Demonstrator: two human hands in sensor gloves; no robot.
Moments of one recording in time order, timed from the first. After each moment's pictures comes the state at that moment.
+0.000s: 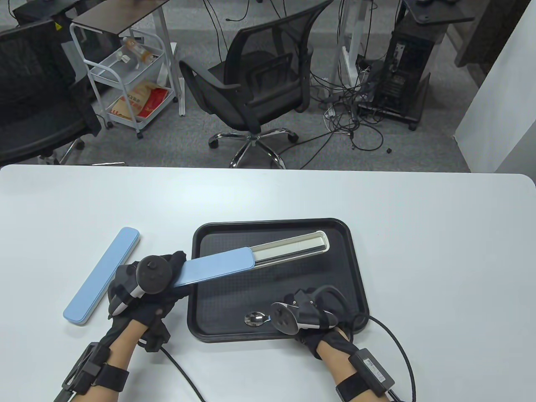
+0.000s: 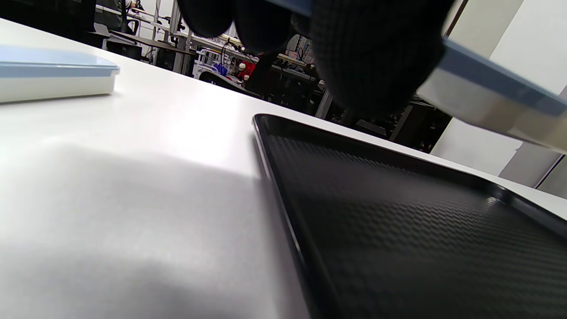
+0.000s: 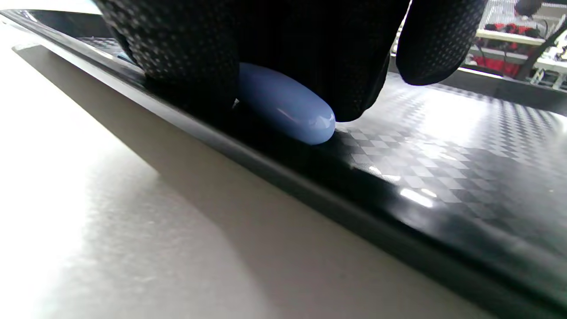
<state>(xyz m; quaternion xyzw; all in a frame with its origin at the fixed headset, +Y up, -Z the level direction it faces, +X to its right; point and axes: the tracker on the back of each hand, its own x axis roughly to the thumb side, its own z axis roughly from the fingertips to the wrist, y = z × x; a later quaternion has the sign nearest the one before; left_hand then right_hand) -0.257 -0.711 -0.312 -0.07 -0.03 0.16 0.98 0.055 -0.755 -0.287 -0.32 -0.07 -0.94 0.09</state>
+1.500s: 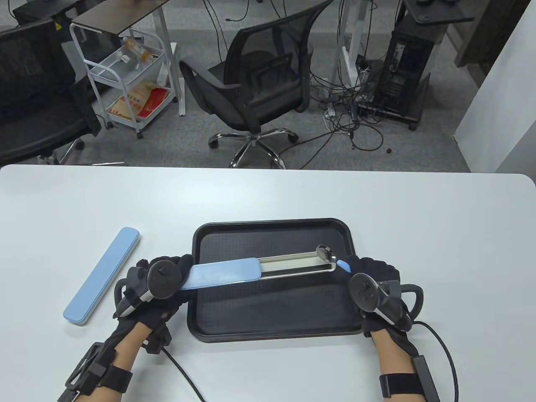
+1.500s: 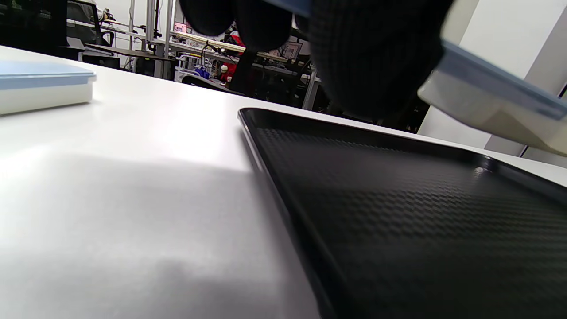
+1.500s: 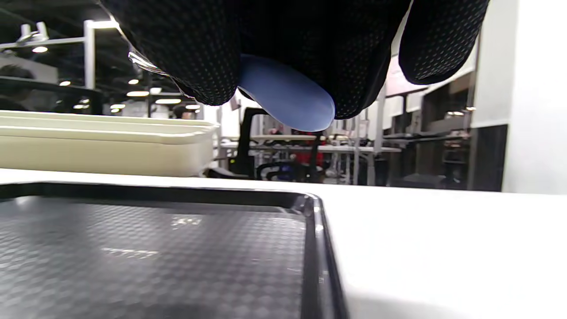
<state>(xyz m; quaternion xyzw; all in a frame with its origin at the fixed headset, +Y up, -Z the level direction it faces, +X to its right) -0.241 -0.714 -0.309 -0.06 -0.07 0.11 0.99 0.185 -0.694 -0.305 -0.07 0.12 -0.99 0.00</state>
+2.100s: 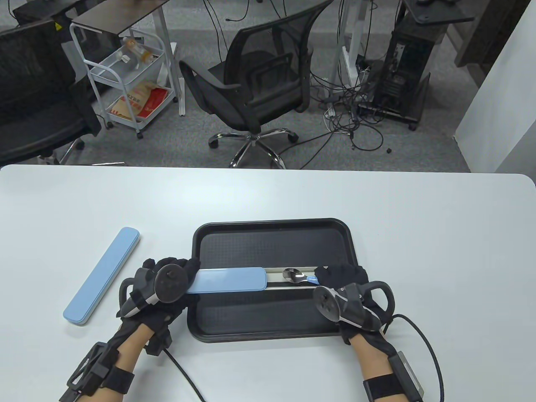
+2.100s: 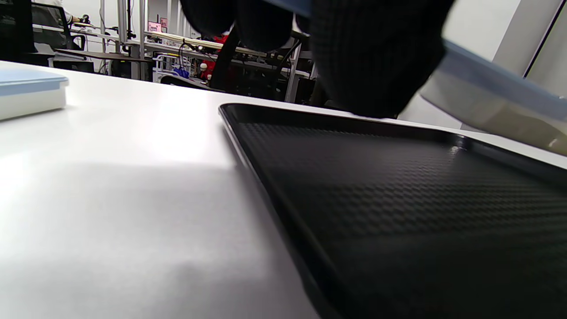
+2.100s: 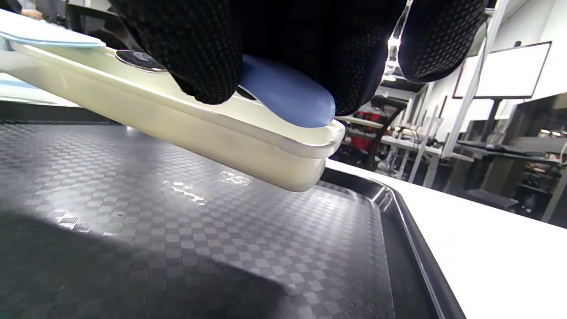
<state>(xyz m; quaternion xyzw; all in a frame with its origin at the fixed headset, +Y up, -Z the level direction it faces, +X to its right) -0.230 -0.716 -0.307 -0.07 -0.11 0.08 0.99 0.130 -0.708 -0.297 -0.17 0.08 -0.98 0.09</state>
